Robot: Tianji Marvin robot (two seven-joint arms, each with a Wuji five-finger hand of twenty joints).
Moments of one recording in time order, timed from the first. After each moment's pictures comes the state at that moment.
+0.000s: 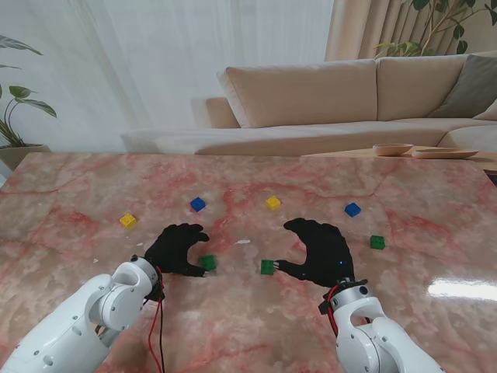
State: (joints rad) left arm 1.48 -1.07 -1.07 -1.44 0.75 -0.07 -0.02; right arm -1.82 -1.11 1.21 -1.79 -0.94 0.08 -0.31; left_hand 0.43 -0.65 0.73 -0.13 0.35 0.14 0.42 0.32 0.21 0.05 0.24 0.47 0.09 0.07 0.20 0.61 -0.07 0.06 0.25 0.72; right_hand 0.25 -0.50 0.65 -0.09 0.43 -0.01 0.25 0.60 0.45 -0.08 0.25 0.35 0.43 -0.10 0.17 0.38 0.15 -0.04 0.54 0.60
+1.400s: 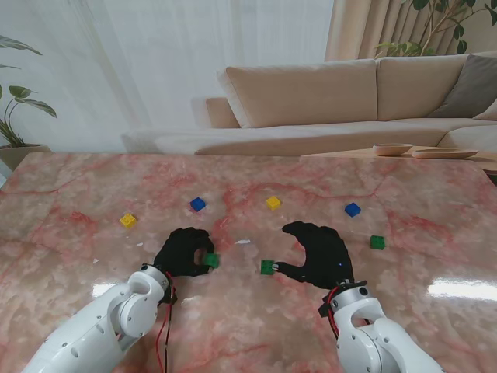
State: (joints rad) left arm 1.39 -1.13 -0.93 -1.21 0.68 -0.11 0.24; right arm -1.83 -1.11 1.22 -1.80 -0.93 0.07 -0.27; left_hand 0.64 -0.62 0.82 -0.18 0.46 -0.14 0.94 0.63 0.32 0.01 0.41 0.48 0.13 0.07 0.33 0.61 -0.06 0.05 0.36 0.68; right_hand 0.25 -0.47 0.65 -0.09 0.43 -0.01 0.25 0.59 0.45 -0.08 0.25 0.35 0.43 -0.10 0.17 0.38 0.15 -0.04 0.54 0.60
